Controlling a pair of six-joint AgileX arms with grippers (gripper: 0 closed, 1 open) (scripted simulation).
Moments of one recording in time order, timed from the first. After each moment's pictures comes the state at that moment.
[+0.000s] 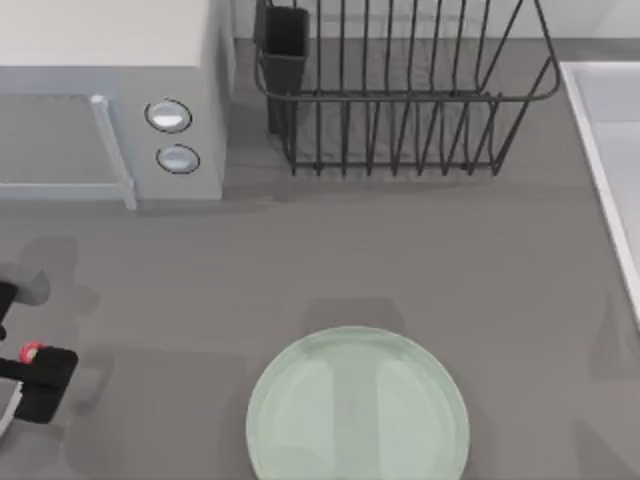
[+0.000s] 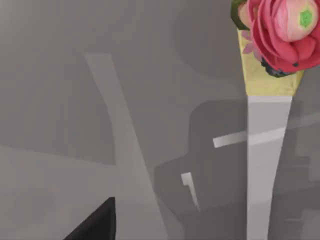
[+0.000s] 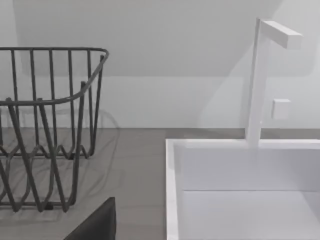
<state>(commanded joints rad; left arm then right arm) 0.04 1.52 0.73 -0.76 0.00 0.27 0.00 0.00 0.00 0.00 0.00 0.00</state>
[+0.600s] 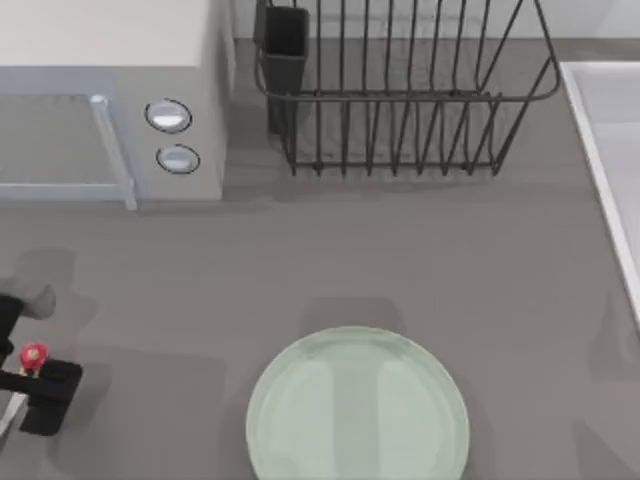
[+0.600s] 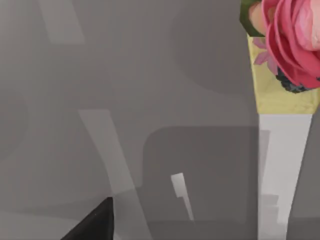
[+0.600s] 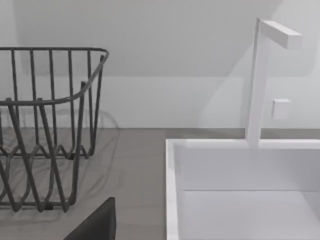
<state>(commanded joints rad) 0.05 1.62 0.63 -0.57 0.00 0.27 0.00 0.00 0.00 0.00 0.00 0.00</state>
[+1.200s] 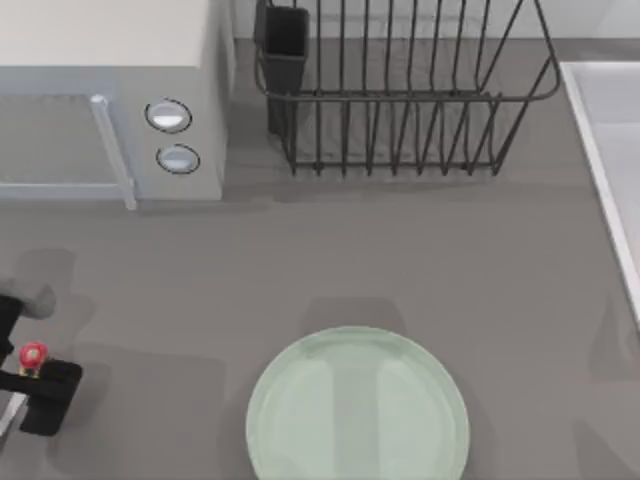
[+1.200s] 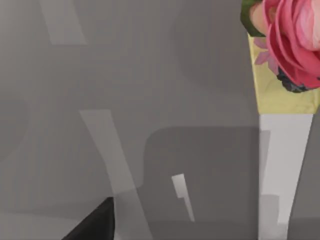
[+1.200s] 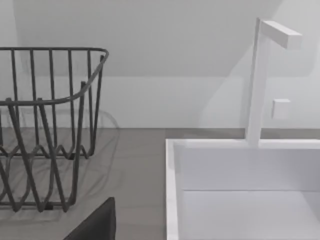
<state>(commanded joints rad) 0.05 1.62 0.63 -0.57 0.00 0.27 0.00 0.00 0.00 0.00 0.00 0.00</state>
